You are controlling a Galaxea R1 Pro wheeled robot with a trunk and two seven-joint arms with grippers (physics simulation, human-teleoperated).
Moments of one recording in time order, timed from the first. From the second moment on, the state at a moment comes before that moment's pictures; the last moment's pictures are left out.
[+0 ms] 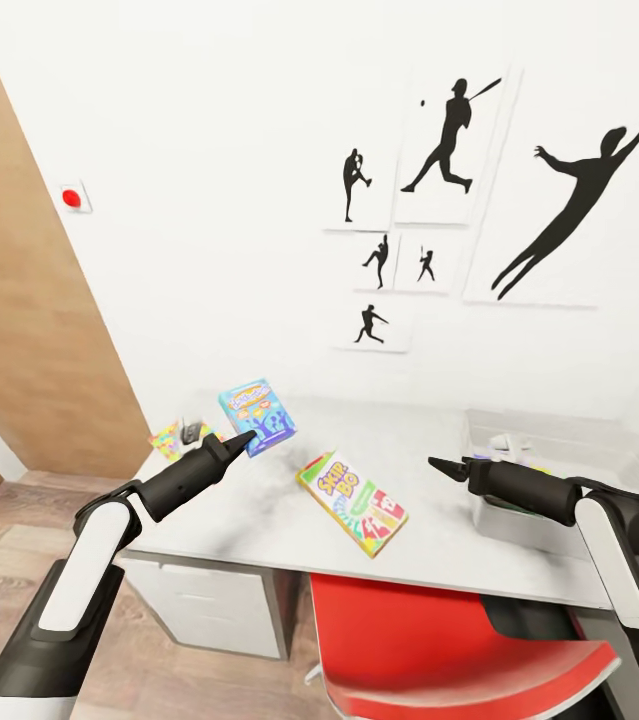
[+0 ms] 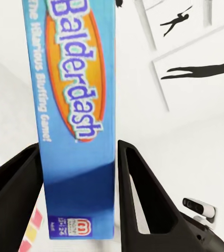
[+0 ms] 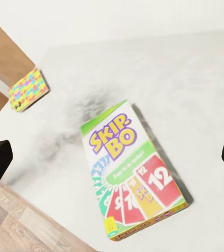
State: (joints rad) left arm -0.46 0.09 -0.04 -1.54 1.22 0.71 -0.10; right arm -0.46 -0.28 -0.11 -1.61 -0.43 0.93 0.51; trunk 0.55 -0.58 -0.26
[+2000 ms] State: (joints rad) left arm -0.45 0.09 -0.03 -1.54 1.22 0.70 -0.10; right arm -0.45 -0.28 -0.11 -1.61 -0.43 0.93 0.52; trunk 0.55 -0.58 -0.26
